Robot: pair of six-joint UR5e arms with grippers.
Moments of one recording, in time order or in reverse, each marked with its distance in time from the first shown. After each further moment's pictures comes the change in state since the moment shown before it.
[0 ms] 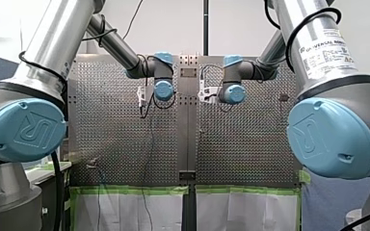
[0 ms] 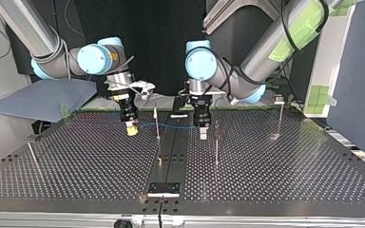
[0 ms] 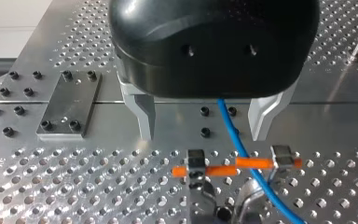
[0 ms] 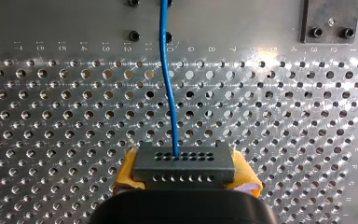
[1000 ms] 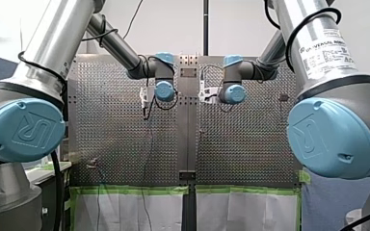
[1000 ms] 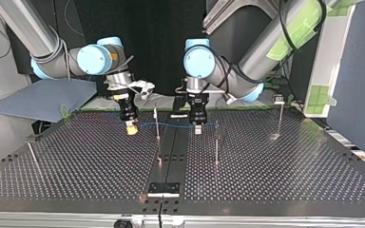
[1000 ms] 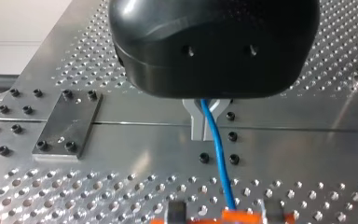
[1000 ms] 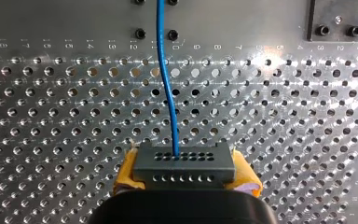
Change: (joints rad) left arm -0.013 -0.001 -0.006 0.000 0.039 -0.038; right arm -0.002 0.000 0.000 0.017 0.000 0.000
